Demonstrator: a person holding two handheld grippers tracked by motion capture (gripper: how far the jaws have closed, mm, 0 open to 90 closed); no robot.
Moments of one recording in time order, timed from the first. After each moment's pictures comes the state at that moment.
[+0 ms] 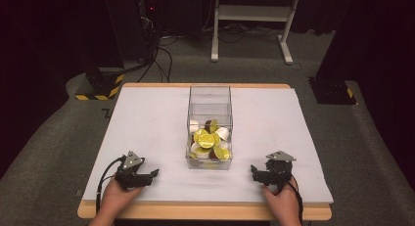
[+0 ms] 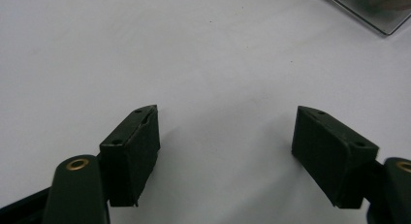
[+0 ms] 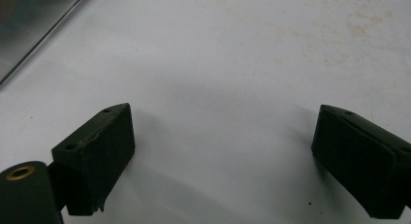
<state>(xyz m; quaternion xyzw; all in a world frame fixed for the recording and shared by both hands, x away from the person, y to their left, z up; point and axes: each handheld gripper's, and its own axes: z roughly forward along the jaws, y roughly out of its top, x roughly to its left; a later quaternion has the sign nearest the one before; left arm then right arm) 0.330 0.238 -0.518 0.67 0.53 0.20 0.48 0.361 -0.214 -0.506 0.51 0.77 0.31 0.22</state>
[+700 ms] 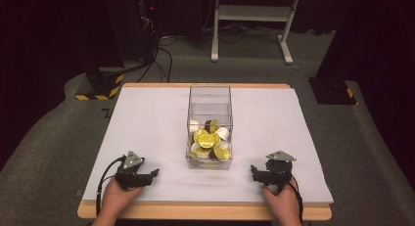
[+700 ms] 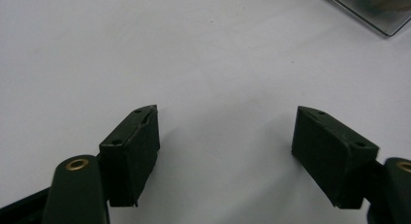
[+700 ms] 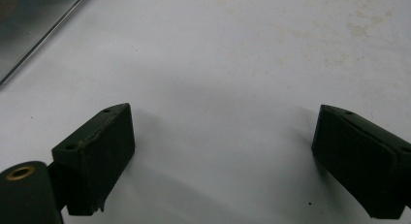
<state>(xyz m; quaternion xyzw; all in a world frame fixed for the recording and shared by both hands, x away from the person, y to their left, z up) 0.330 0.237 -0.518 0.66 0.54 0.20 0.48 0.361 -0.214 -0.506 0.51 0.77 0.31 0.21</state>
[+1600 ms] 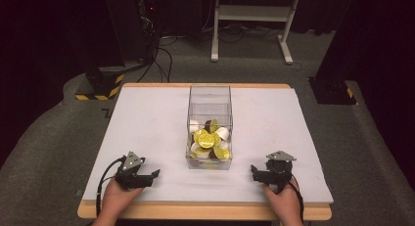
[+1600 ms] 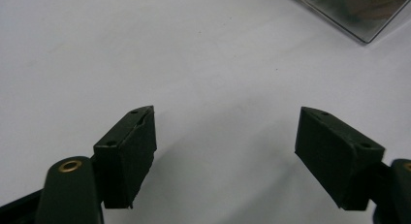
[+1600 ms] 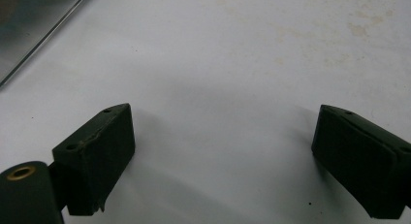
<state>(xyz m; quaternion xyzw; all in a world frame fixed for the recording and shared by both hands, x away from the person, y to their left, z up) 0.325 0.234 -0.513 0.66 0.52 0.20 0.50 0.361 -0.214 -0.506 0.51 0.77 0.31 0.21</state>
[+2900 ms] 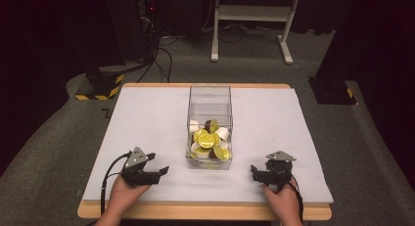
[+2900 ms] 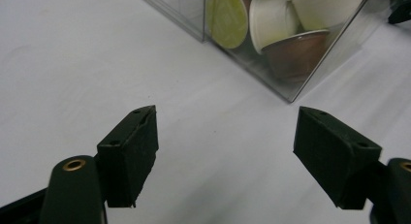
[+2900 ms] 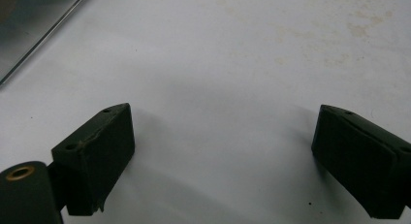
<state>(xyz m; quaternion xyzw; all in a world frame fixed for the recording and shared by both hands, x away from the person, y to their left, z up) 0.325 0.209 -0.482 0.66 0.48 0.16 0.55 0.361 -0.214 -0.506 0.51 0.77 0.31 0.21</state>
